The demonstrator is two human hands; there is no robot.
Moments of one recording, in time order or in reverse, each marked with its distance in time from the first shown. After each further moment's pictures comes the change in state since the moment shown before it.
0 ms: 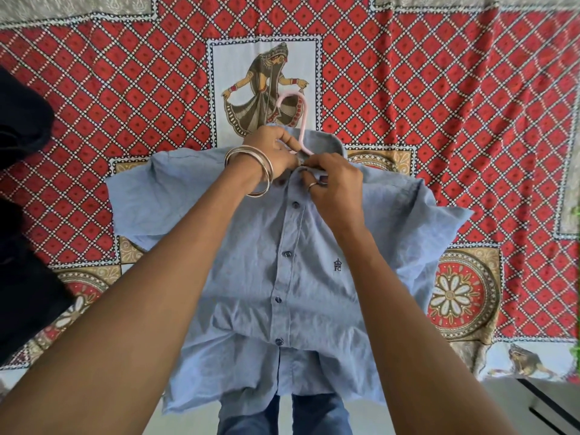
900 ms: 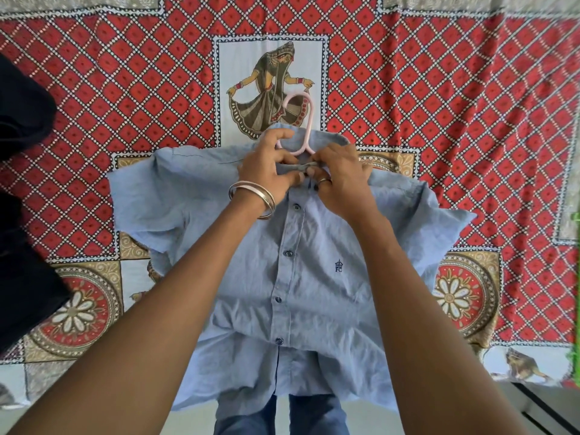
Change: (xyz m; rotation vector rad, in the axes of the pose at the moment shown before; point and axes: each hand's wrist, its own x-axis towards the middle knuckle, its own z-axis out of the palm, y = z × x) left_hand -0.026 -0.032 0.014 -0.065 0.176 0.240; right_hand 0.015 0.006 -0.009 -0.173 -0.236 -0.069
